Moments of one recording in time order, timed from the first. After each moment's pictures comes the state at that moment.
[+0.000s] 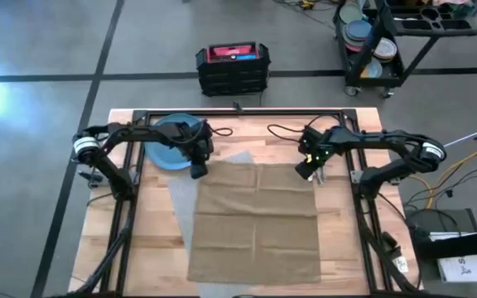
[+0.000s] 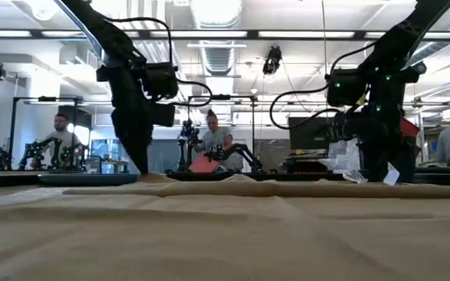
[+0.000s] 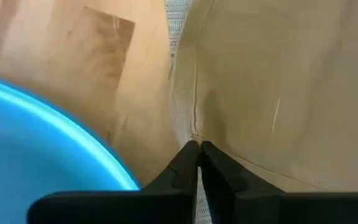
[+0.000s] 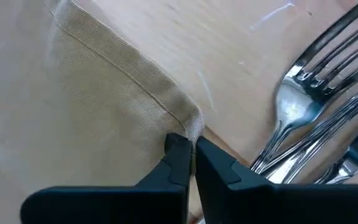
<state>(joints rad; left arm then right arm) 0.49 1.59 0.90 -0.58 0.20 0.15 -0.58 1.37 0.61 -0.59 -0.16 0.30</state>
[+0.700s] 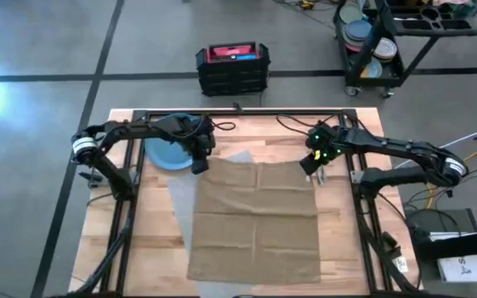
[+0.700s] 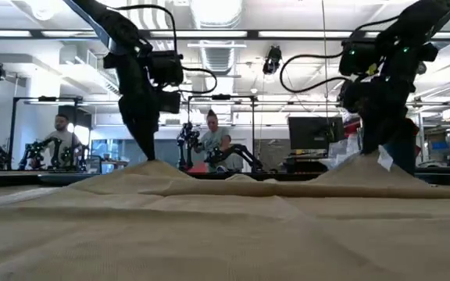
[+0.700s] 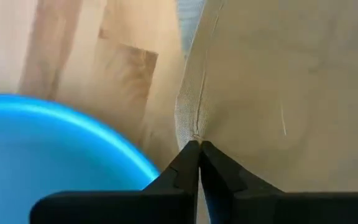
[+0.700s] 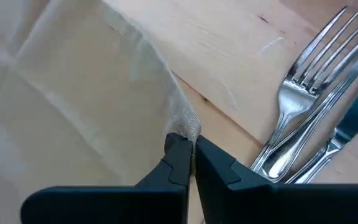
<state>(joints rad) 0.49 1.57 1.03 -0.74 0.13 0.21 -0.58 1.08 0.61 -0.68 -0.21 0.40</state>
